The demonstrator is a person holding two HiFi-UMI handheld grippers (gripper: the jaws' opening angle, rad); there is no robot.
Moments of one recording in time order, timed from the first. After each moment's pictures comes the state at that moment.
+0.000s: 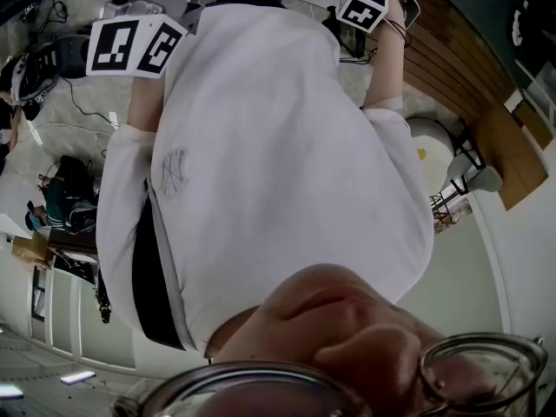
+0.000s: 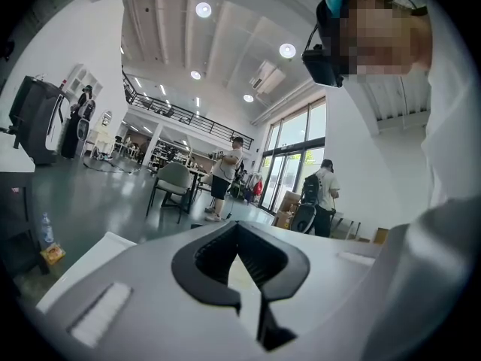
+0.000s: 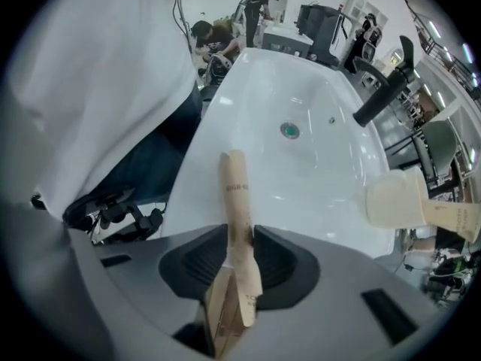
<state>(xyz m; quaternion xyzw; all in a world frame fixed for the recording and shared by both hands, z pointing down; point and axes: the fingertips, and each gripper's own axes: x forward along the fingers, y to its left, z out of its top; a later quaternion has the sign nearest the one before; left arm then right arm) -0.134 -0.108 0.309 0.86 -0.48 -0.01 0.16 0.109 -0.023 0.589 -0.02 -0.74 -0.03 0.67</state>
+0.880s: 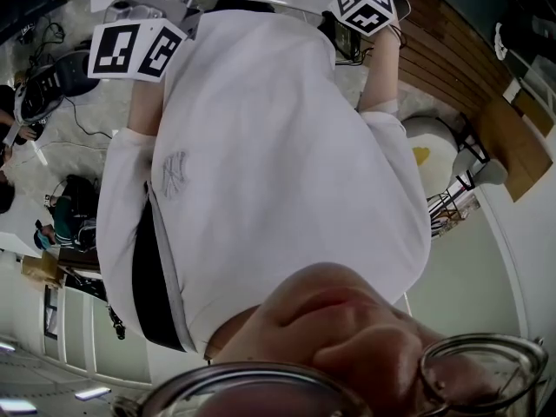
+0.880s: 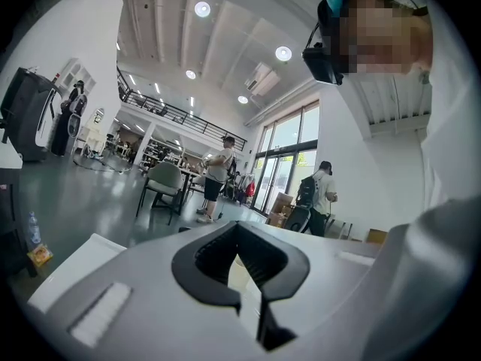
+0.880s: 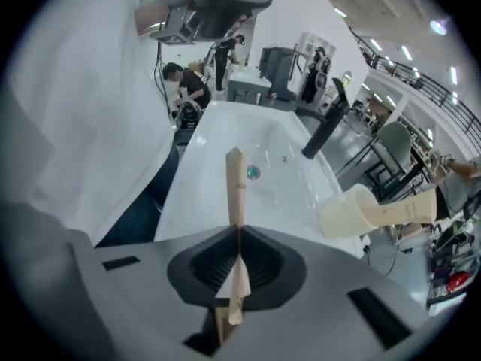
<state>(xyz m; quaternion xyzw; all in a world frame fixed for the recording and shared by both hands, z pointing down) -0.116 -0.117 0.305 0.88 -0.46 -0.02 0.16 0.077 -0.061 0.532 0.10 -0.83 -0.03 0.55</state>
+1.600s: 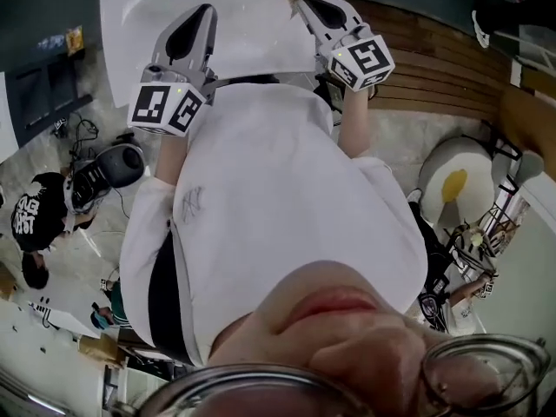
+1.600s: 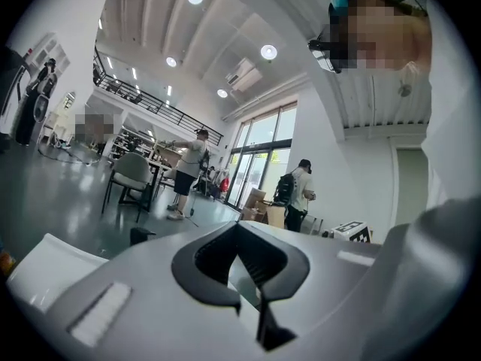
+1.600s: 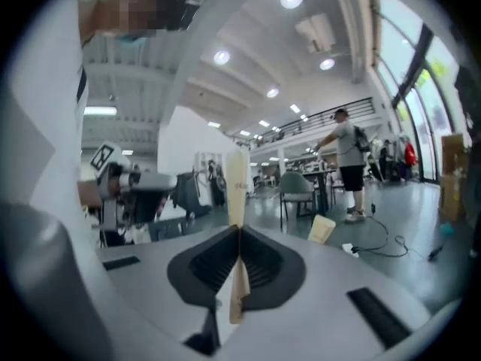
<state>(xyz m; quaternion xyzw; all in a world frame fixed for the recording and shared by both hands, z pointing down) -0.045 -0.119 0.292 0.92 -0.35 -0.02 0.15 0.095 -0.110 0.350 0.44 -0.89 0.07 0.06</state>
